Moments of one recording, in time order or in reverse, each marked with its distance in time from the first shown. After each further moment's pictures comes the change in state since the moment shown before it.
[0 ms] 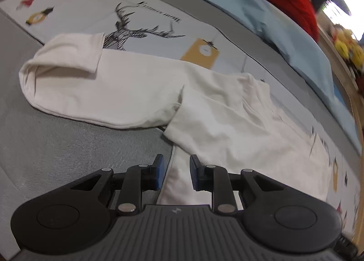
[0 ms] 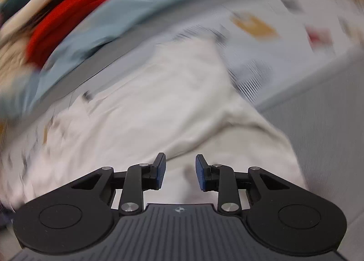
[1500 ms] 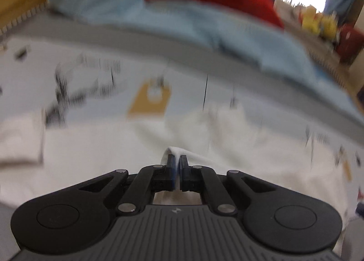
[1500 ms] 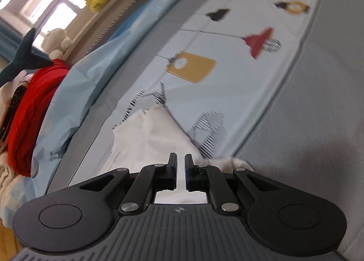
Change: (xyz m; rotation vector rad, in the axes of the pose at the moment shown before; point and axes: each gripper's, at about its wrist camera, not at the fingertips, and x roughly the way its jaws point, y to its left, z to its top) left arm 0.032 -0.075 0.041 0.306 -0.218 -0.031; right arm -0.018 -0.032 0.057 0.266 -0.237 -0.020
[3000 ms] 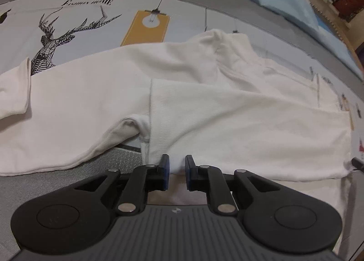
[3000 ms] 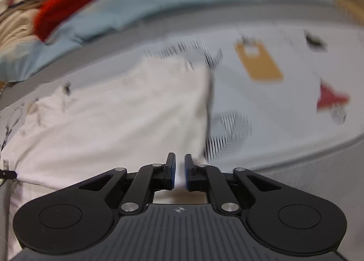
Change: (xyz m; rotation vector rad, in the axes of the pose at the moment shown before) left arm 0.036 0.016 -0.043 0.075 0.347 -0.065; right arm 0.032 0.023 -0.010 -0.770 0.225 0.032
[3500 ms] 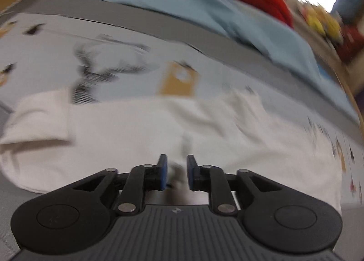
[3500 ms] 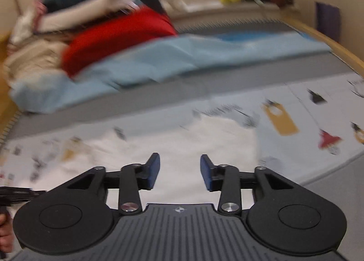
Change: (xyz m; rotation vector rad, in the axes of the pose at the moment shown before) left arm -0.053 0.056 0.014 -0.156 -0.238 0.022; right arm -0.099 0.133 0.012 0.060 -0.278 0.062
